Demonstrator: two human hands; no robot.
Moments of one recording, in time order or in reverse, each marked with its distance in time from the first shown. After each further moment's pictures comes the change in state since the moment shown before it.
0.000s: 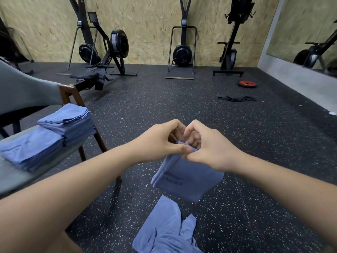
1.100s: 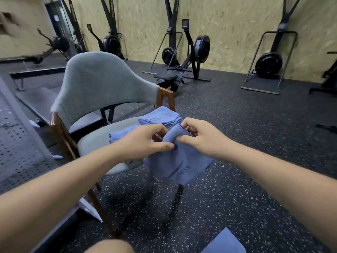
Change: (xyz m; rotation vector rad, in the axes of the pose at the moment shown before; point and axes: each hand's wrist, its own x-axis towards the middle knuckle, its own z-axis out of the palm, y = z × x) left_hand -0.154 -0.152 -0.205 0.145 0.320 -0.428; right_hand 0.237 -0.122 0.187 0.087 -0.260 -0.372
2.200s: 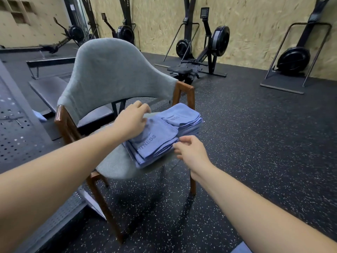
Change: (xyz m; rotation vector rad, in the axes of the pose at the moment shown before) left_hand 0.097 -0.172 -0.052 0.601 0.277 -0.162; right_hand 0.073 0.034 0.140 0.686 0.298 0.607
